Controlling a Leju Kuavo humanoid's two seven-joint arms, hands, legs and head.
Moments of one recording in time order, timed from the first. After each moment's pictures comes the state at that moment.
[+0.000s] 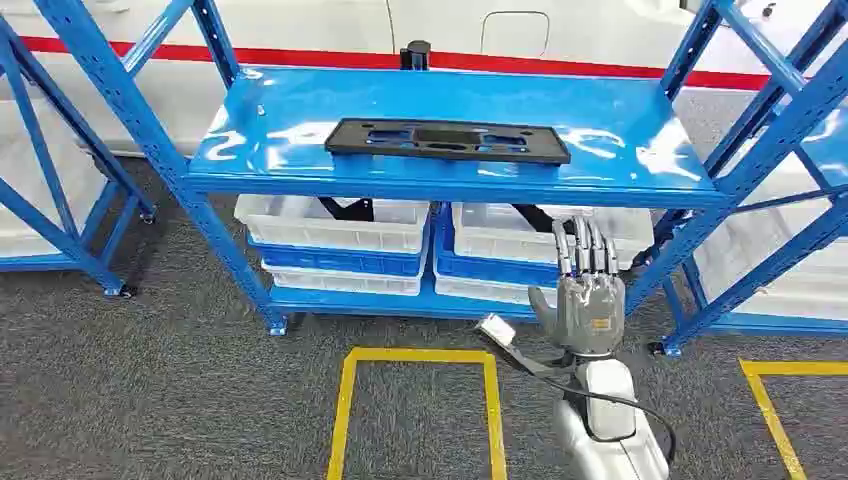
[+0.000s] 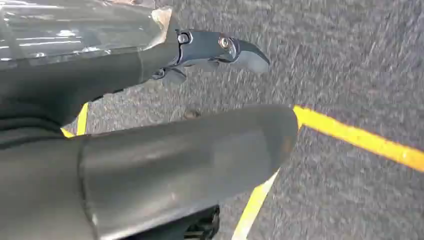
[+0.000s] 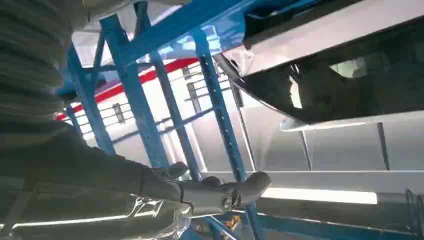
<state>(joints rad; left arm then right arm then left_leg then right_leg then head) -0.14 -0.15 0.82 -0.27 -0.39 -0.06 -0.15 -0.12 0.00 0.14 -1.40 1.57 -0.68 0.09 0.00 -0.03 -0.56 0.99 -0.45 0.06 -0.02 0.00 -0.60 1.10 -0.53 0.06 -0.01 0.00</state>
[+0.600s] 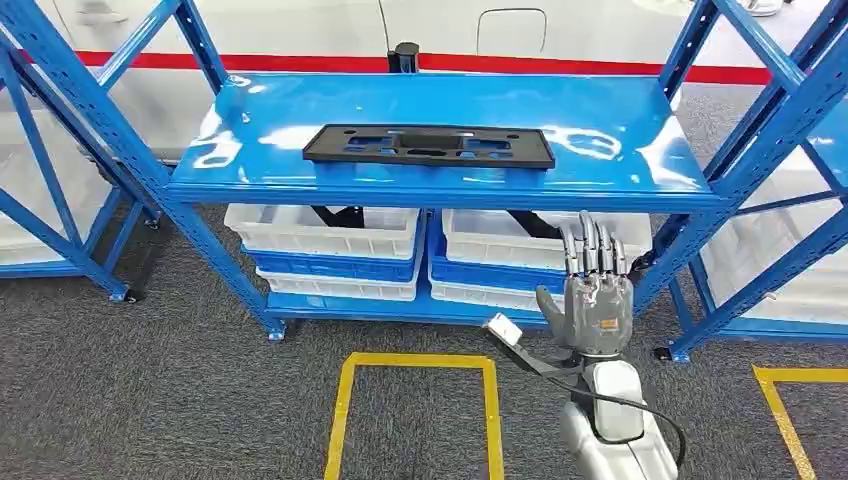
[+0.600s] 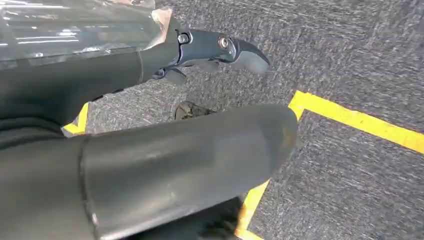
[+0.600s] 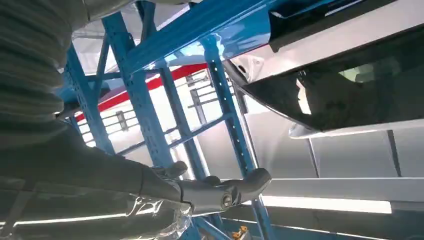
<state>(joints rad) -0.14 -0.15 0.82 -0.26 -0.40 -0.05 -0.15 -0.10 -0.02 0.15 -1.42 1.57 -0.67 0.11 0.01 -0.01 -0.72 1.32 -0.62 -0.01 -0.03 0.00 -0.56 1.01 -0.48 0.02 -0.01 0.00</state>
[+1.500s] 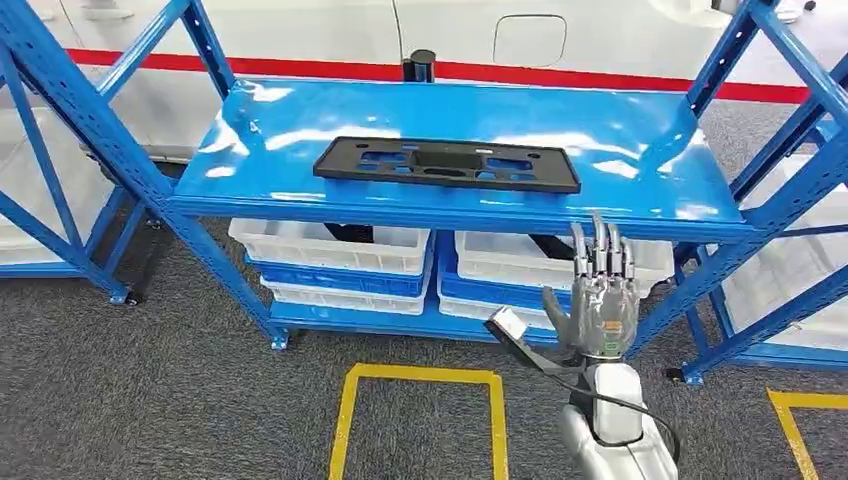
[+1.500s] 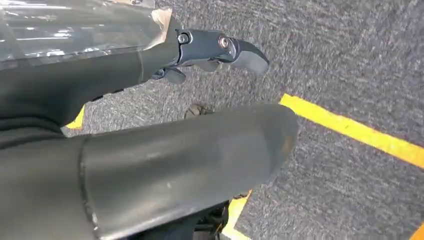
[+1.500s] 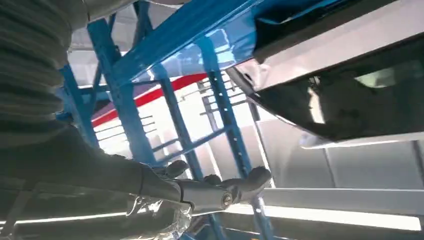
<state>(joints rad) -0.13 -0.14 0.83 -0.26 -0.40 -0.06 -0.14 -0.10 -0.04 0.17 -1.43 1.57 -0.67 0.24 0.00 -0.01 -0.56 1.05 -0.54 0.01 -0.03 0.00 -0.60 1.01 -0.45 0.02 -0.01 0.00</state>
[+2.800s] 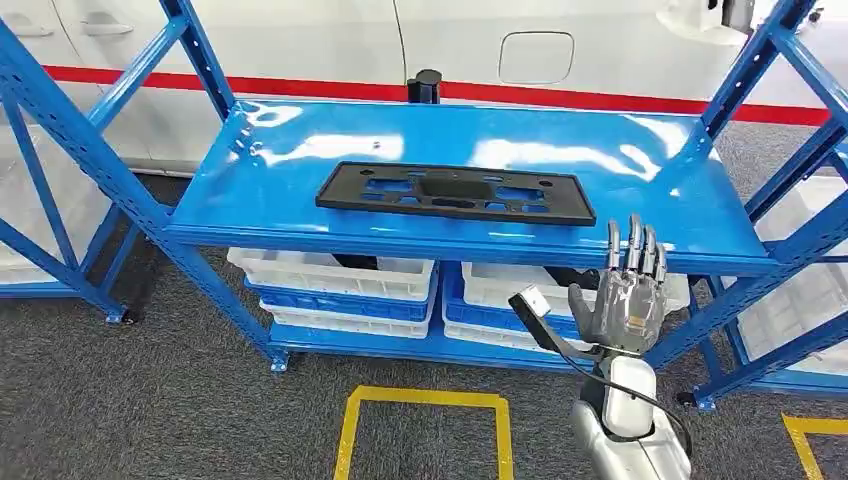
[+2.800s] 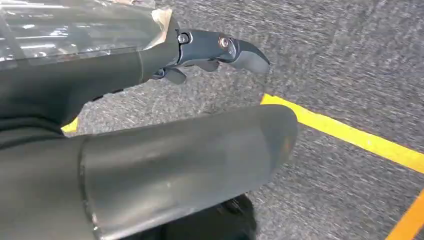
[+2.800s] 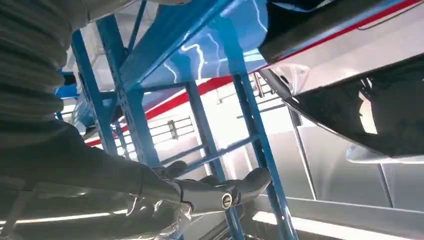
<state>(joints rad) -0.12 -0.12 0.83 -0.25 -0.42 -0.06 -0.13 -0.11 -0.09 0.17 -1.42 1.57 -0.61 0.42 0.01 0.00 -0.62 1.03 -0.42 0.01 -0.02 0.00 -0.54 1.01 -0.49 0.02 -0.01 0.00</state>
